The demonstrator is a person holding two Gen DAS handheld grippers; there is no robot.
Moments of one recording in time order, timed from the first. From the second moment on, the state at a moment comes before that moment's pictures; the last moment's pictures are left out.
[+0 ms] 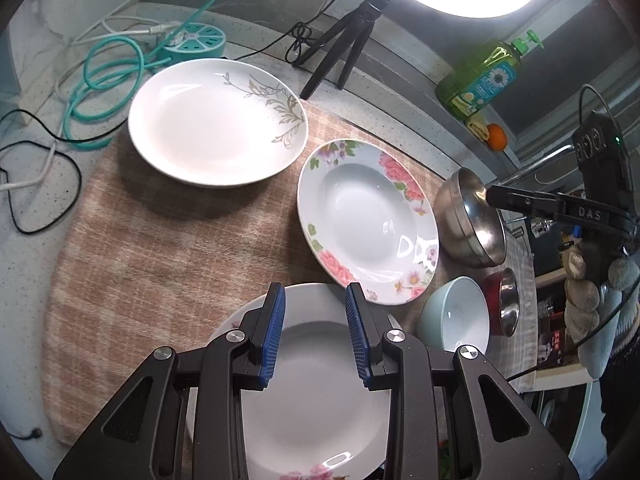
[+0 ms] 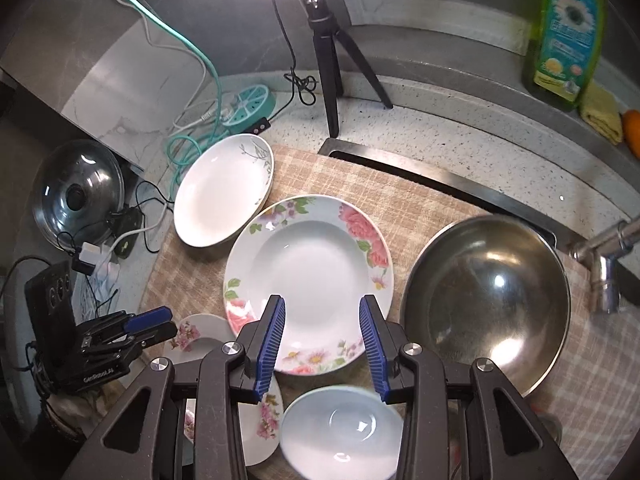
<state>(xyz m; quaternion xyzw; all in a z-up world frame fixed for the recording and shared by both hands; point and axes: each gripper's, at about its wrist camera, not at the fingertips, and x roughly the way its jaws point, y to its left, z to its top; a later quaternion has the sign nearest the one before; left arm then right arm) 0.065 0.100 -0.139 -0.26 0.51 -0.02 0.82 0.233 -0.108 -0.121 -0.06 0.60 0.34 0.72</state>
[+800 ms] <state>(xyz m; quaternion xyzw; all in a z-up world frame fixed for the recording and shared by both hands) 0.088 0.071 -0.169 -0.33 0.52 0.04 0.78 0.313 -0.051 -0.176 -0.15 0.65 0.39 0.63</state>
